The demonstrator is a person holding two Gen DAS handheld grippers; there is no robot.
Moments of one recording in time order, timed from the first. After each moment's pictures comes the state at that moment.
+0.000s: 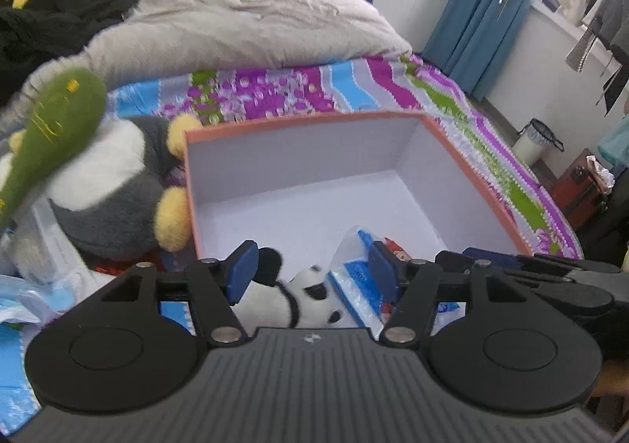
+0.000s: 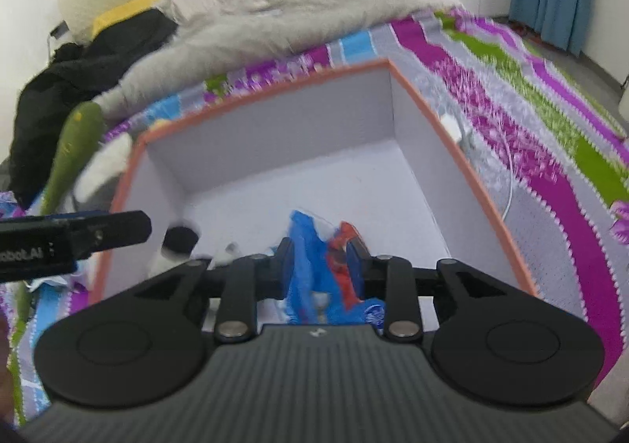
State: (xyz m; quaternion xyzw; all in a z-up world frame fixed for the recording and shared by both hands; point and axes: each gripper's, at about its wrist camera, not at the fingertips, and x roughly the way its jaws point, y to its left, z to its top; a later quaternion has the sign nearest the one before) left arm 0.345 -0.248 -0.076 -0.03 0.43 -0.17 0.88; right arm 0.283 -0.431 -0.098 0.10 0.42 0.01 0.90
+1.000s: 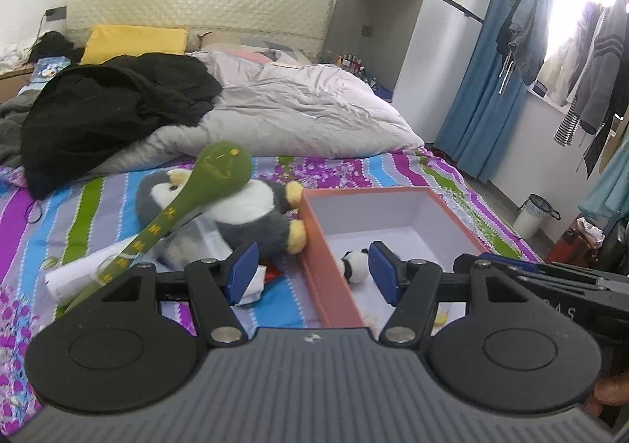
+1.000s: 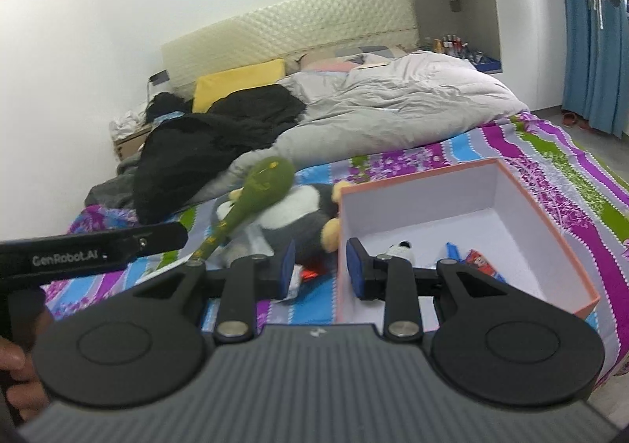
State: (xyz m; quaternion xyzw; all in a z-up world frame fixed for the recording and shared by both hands) left arm 0.134 -0.074 0.044 -0.07 0.31 -0.13 0.94; right arm 0.121 -0.297 0.024 0.09 0.28 0.10 0.95
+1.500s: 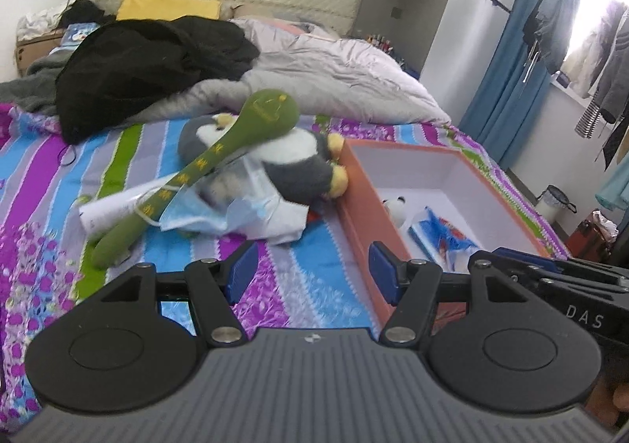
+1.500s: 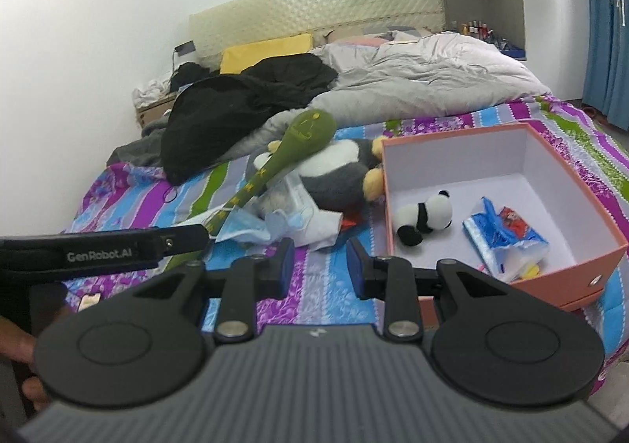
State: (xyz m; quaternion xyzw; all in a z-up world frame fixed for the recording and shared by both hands) left arm 0.086 -0.029 -0.005 -0.08 0.34 -0.10 0.93; right arm 0.075 -0.250 -0.006 0.07 0.31 0.13 0.94
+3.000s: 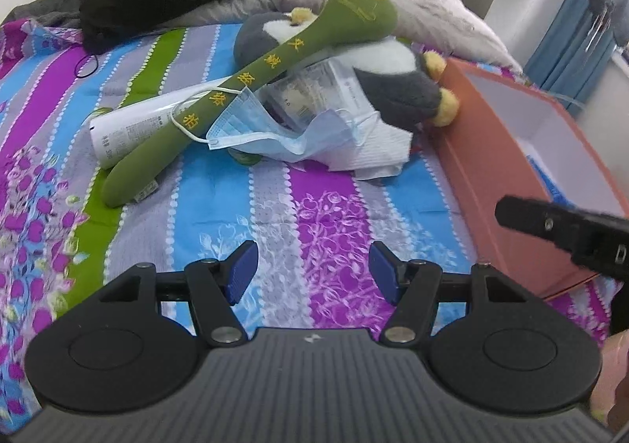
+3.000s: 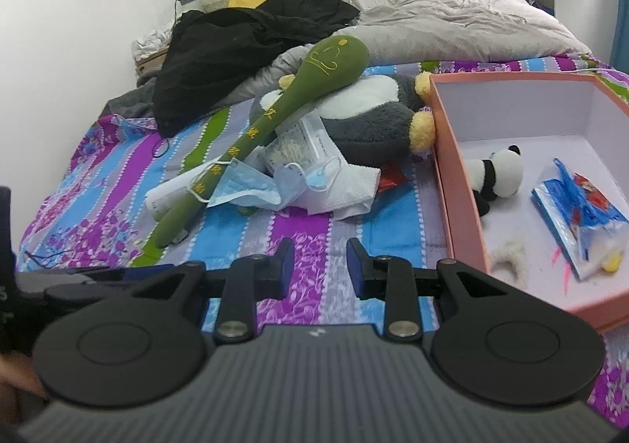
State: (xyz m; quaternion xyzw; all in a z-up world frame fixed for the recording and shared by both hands) left arm 0.180 0.017 -0.137 -0.08 0.44 -0.04 0.89; right arm 0.168 -0.187 -0.087 0.06 0.38 0.15 0.91
